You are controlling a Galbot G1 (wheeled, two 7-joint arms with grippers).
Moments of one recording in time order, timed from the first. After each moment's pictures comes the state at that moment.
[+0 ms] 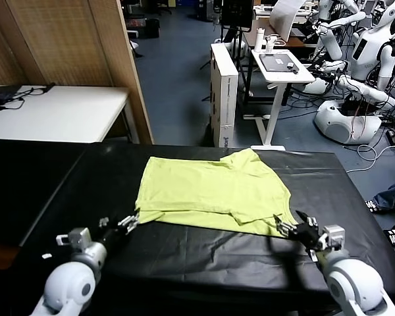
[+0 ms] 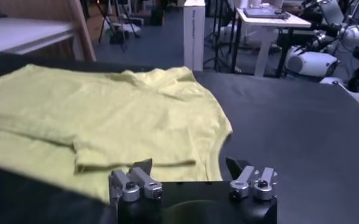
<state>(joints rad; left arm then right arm) 1.47 -1.14 -0.49 -2.04 -0.66 0.43 -0.17 -1.59 0.96 0.66 2.10 0.59 -0.54 0.05</state>
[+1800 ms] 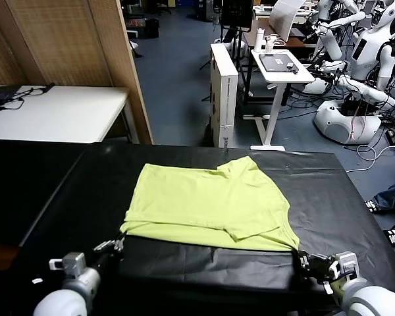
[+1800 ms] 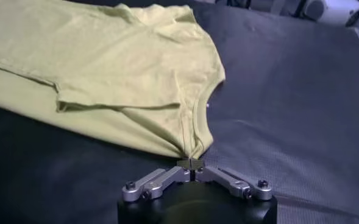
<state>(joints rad) 1.79 -0.99 -0.63 -2.22 -0.68 0.43 -0.18 -1.86 0.85 0.73 2.36 0.66 -0.74 0.14</state>
